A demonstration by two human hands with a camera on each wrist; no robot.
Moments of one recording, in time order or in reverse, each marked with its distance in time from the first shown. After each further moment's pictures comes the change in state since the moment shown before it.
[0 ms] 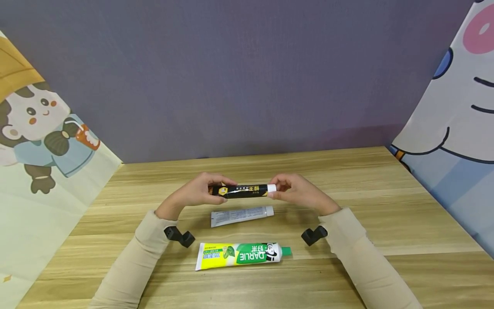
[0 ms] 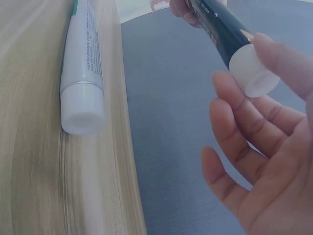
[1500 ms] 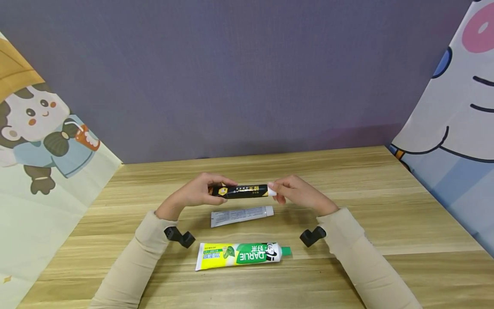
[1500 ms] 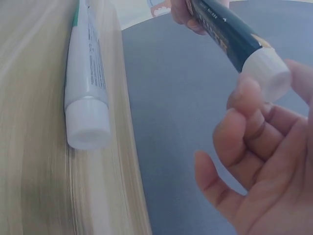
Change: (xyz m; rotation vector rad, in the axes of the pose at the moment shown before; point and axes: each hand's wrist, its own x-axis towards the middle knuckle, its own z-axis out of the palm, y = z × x) left_hand 0.001 0.001 0.001 0.010 -0.001 0.022; right_hand 0.001 -0.003 0.001 0.015 -0.053 -0.041
